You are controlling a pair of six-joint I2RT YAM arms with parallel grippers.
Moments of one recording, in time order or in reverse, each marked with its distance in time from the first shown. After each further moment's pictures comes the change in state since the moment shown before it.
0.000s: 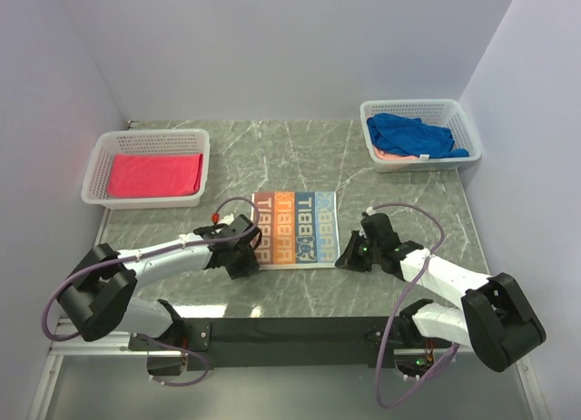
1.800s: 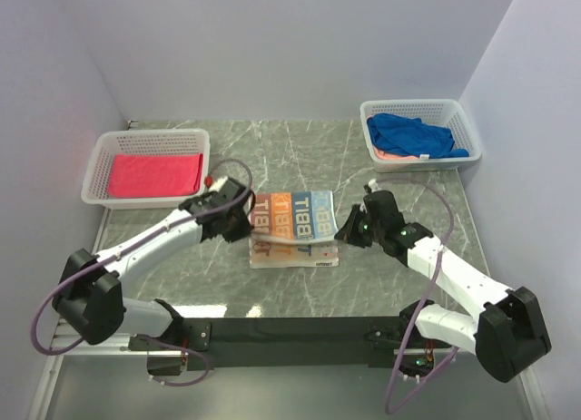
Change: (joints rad) left arm 0.109 -0.030 0.263 -0.161 -0.060 0.133; right arm 0.002 -0.081 0.211 -0.160 0.082 -0.051
